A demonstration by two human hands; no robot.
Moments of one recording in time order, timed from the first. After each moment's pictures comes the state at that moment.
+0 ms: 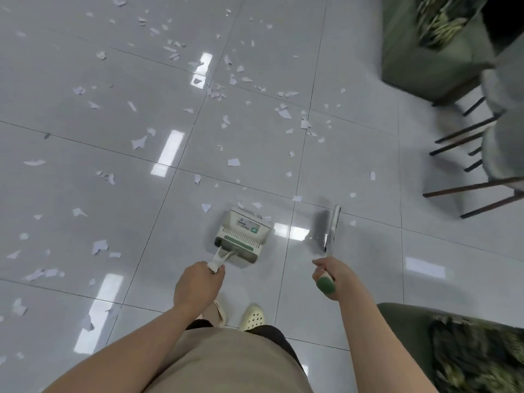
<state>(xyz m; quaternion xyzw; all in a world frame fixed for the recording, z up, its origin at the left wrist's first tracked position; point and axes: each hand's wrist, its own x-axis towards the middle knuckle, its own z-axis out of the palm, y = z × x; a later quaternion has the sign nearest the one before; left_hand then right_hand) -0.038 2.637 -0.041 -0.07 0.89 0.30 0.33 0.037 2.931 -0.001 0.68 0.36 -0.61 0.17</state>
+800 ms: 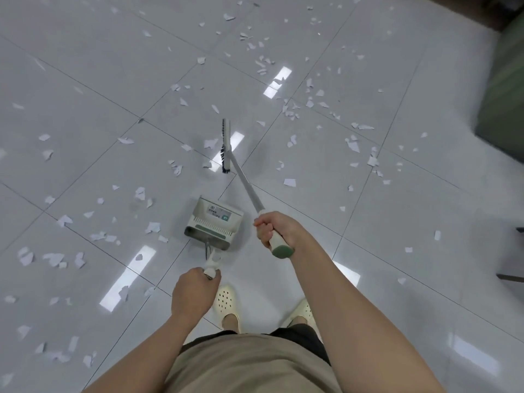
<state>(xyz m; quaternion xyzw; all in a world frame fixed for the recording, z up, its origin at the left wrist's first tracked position) -0.082 2.553 -0.042 -0.25 0.89 0.31 0.23 -0.210 2.755 0.017 0.40 0.38 -0.72 0.42</state>
